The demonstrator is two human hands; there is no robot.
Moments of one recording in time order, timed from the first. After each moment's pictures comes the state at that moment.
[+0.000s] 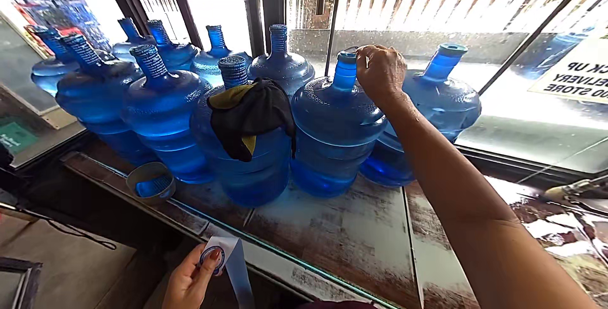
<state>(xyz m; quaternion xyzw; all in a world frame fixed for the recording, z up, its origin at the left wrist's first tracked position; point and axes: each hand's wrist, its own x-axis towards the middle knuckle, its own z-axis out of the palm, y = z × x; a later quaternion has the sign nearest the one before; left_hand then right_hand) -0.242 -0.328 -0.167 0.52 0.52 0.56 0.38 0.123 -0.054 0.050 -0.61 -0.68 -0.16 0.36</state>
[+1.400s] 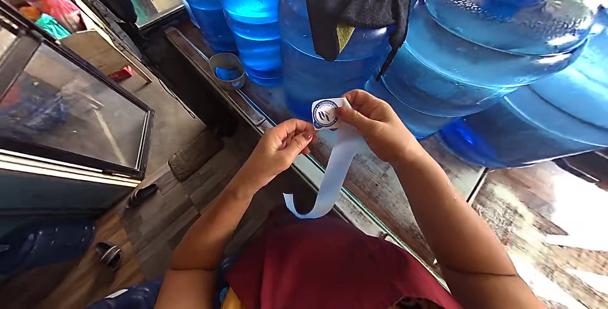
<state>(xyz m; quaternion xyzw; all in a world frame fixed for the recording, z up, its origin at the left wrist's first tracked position) -0.198 -0.337 -0.117 0.57 0.46 0.53 0.43 -0.004 -0.222 -0.095 -0.24 -0.68 0.60 0.34</state>
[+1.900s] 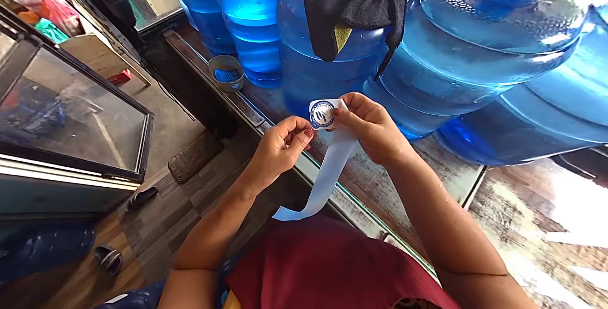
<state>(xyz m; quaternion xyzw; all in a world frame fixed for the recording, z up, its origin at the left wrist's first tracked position) -0.194 -0.334 -0.119 0.59 0.47 0.55 0.37 -0.011 -0.230 -0.100 -0.26 -0.66 0.61 0.37</state>
